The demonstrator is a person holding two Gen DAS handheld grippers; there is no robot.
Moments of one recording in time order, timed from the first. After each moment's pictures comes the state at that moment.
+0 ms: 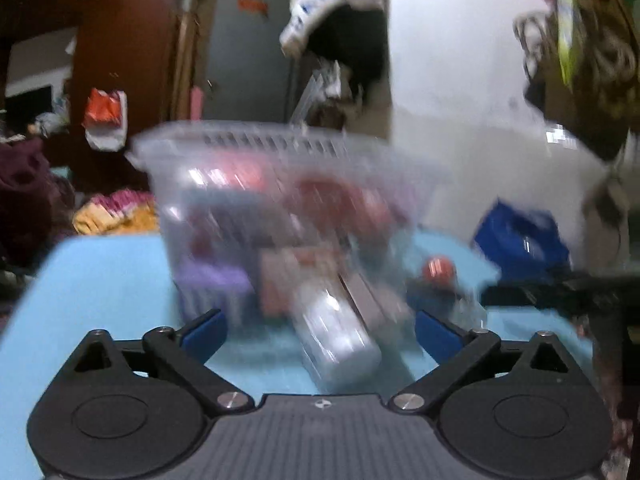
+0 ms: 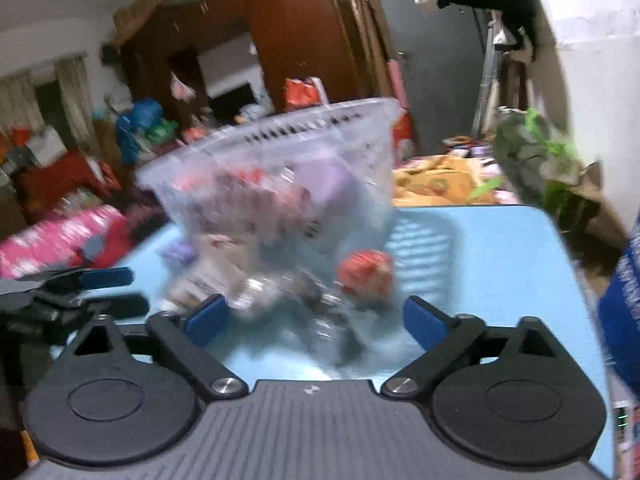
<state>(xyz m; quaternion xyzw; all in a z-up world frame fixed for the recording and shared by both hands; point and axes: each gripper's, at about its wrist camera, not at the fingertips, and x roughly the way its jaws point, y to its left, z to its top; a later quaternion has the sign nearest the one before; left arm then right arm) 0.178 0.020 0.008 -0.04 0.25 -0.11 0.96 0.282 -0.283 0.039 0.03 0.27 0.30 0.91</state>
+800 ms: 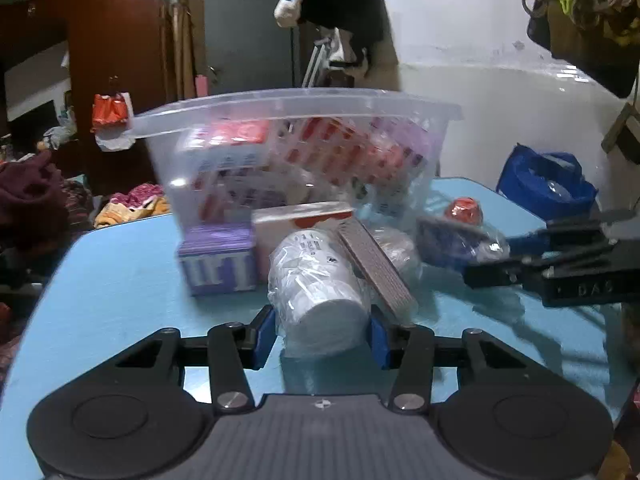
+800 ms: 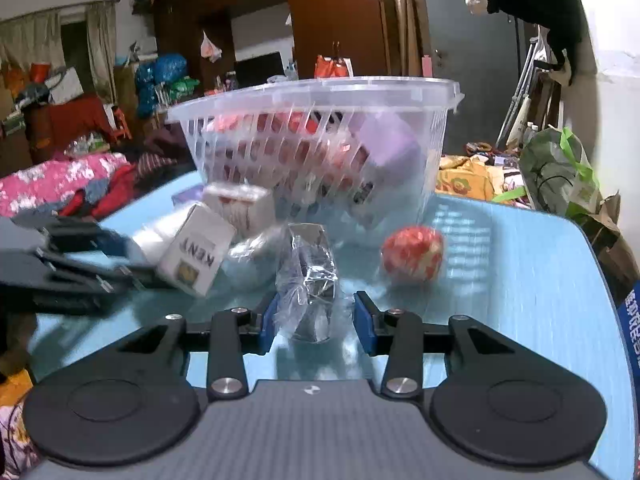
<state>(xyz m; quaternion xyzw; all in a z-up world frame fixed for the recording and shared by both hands) 0.164 0.021 -0.001 0.03 0.27 -0.07 0.96 0.277 -0.247 0.032 -0.05 0.27 0.33 0.90</state>
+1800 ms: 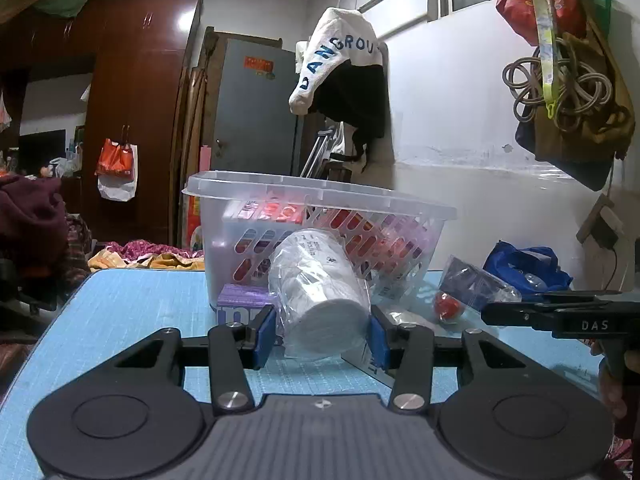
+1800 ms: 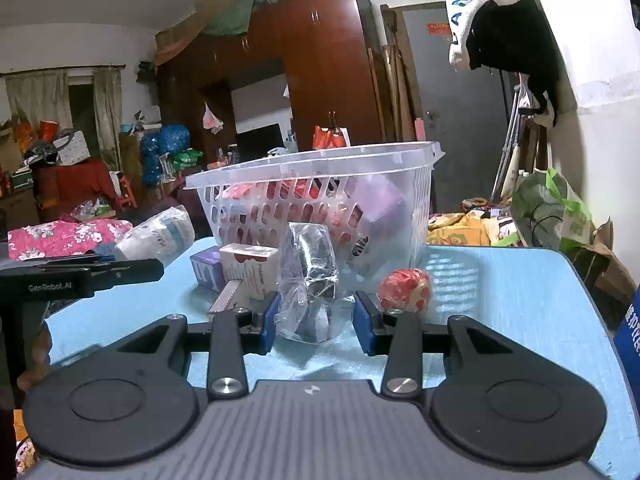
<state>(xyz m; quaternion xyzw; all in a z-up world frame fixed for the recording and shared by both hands) 0.138 0.061 0.004 -0.04 0.13 -0.10 0.98 0.253 -0.265 0.032 0.01 0.16 0.34 0.93</state>
